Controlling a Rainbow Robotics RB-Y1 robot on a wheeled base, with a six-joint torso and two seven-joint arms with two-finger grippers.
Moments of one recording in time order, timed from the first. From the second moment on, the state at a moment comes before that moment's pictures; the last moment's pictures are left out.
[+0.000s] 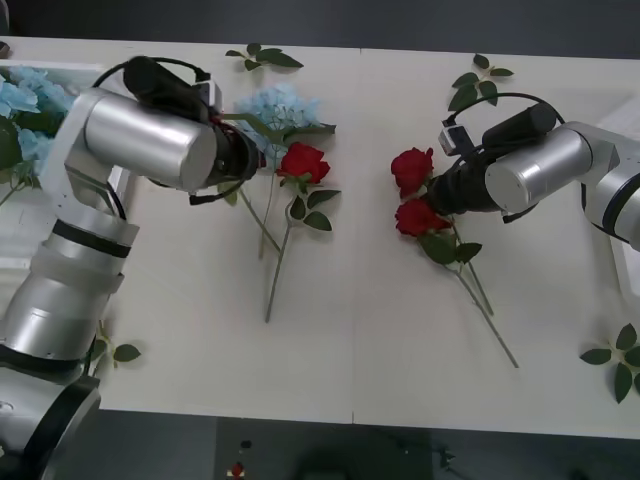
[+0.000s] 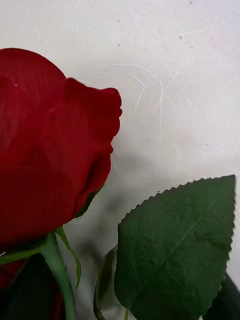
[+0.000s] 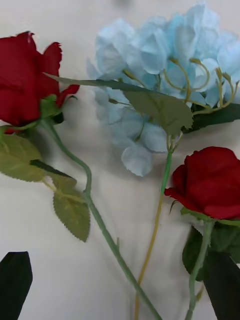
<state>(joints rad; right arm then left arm) -0.95 -0.73 1.02 -1.02 -1.08 0.67 1.34 -0.64 0.28 -0.19 -1.55 0.25 1.29 -1.11</state>
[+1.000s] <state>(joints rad) -0.96 -1.04 0.96 -1.18 -1.31 0.72 1.34 -0.64 0.28 -0.36 -1.25 0.10 1.00 -0.99</state>
